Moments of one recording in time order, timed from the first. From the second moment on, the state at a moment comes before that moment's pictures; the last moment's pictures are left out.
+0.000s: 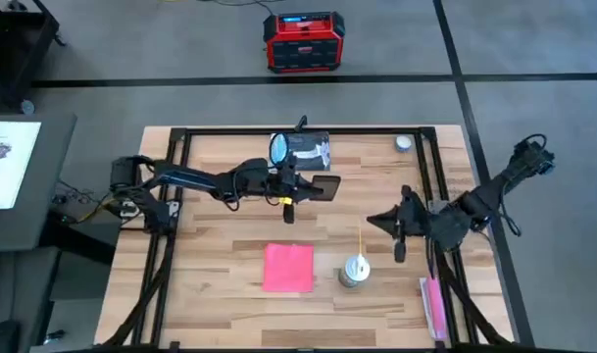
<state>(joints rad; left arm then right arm) 0.17 1.70 0.87 0.80 0.21 0.00 0.65 0.92 0.80 -0.34 0.80 0.44</state>
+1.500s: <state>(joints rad) 0.20 1.90 1.07 0.78 0.27 0.07 0.59 1.31 1.30 -0.93 0.38 0.79</state>
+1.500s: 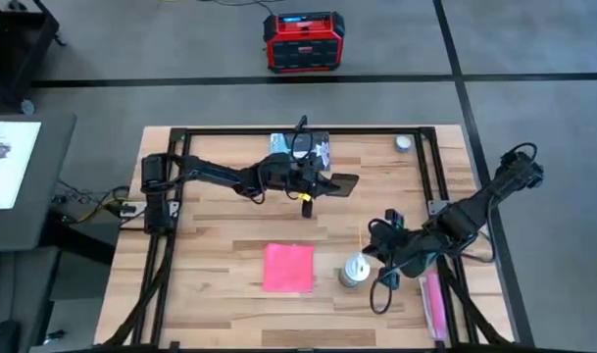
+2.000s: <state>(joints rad) 0.17 1.91 1.09 0.78 0.25 0.08 0.54 1.43 1.48 -1.13 0.30 0.78</state>
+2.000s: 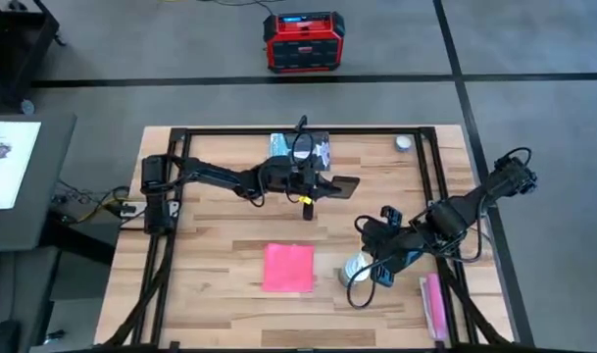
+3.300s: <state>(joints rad) 0.11 2.07 1.20 0.88 0.23 -0.02 0.50 1.46 1.48 -1.12 0.17 0.81</state>
